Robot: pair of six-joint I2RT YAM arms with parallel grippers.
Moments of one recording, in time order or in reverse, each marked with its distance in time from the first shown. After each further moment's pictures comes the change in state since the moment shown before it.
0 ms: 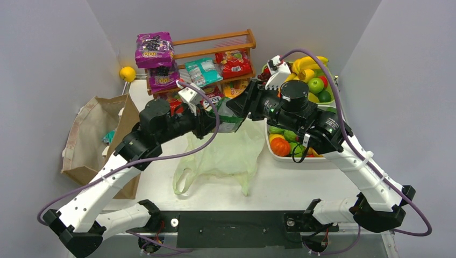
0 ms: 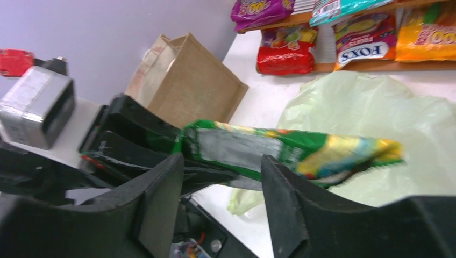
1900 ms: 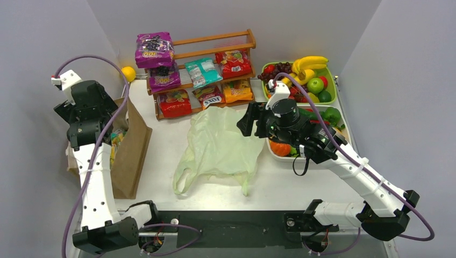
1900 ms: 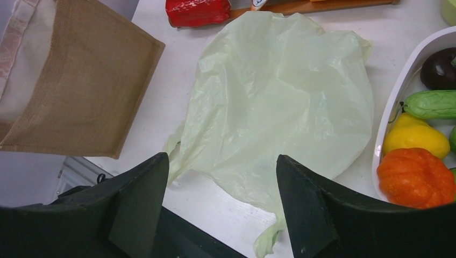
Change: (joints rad) left arm 0.922 0.070 0.238 -0.496 -0.879 -0.092; right arm -0.002 -0.102 -0.259 -0.091 0.137 -0.073
